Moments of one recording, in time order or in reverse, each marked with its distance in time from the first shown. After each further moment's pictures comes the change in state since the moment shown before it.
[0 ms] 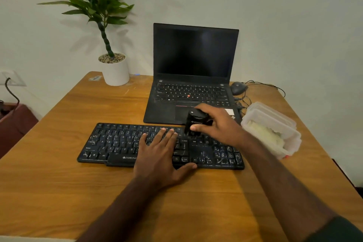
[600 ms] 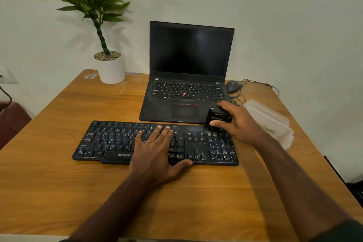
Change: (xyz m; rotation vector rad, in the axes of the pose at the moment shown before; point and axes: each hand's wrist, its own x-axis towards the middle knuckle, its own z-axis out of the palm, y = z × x) left_hand 0.001 -0.001 0.001 0.027 -0.015 0.001; right_hand -0.035 0.024 -0.040 -0.115 0.106 0.100
